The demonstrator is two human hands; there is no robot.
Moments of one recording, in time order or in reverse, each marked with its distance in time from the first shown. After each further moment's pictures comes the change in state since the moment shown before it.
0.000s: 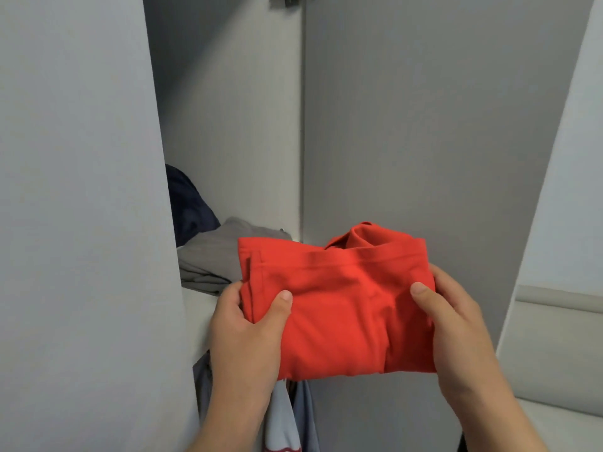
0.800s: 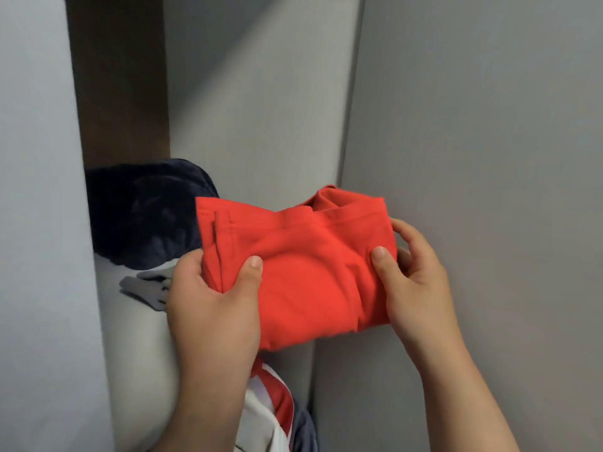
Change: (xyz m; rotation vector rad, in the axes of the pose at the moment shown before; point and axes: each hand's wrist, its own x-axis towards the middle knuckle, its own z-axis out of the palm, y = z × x) left_hand 0.095 -0.010 0.027 0.128 0.388 0.135; right_hand 0.135 0.051 0.084 0.038 -0.180 -0.140
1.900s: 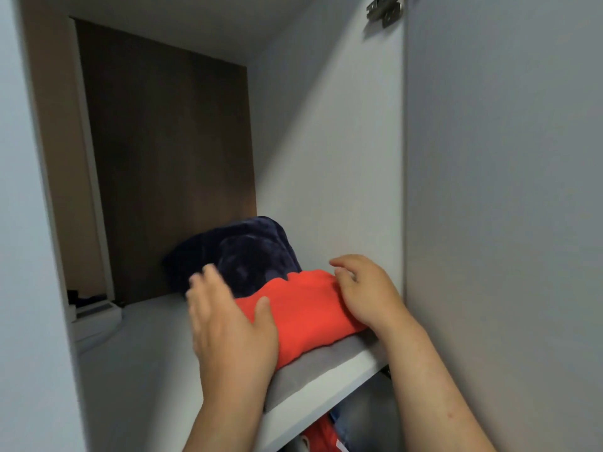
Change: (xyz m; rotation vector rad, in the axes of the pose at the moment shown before) left_hand 0.058 -0.008 0.019 0.801 0.167 0.124; right_hand 0.131 0.095 0.119 -0.354 -0.427 -0.201
